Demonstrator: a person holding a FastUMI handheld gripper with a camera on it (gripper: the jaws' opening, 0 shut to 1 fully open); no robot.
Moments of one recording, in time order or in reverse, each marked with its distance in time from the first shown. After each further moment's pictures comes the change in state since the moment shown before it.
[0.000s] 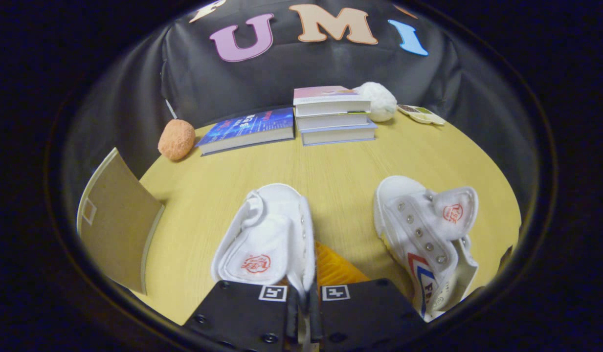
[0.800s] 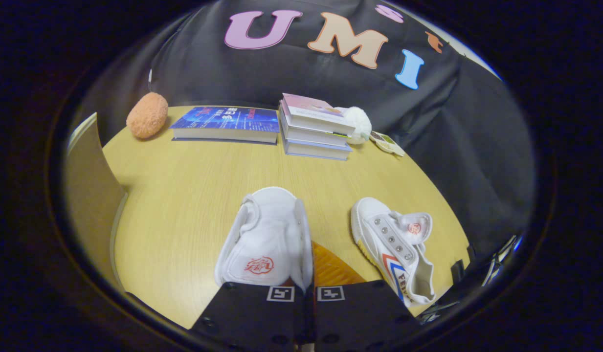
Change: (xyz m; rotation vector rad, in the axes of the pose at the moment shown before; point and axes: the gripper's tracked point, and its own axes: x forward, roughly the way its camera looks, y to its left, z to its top) arm -0.024 0.019 0.021 -0.208 -0.024 -0.393
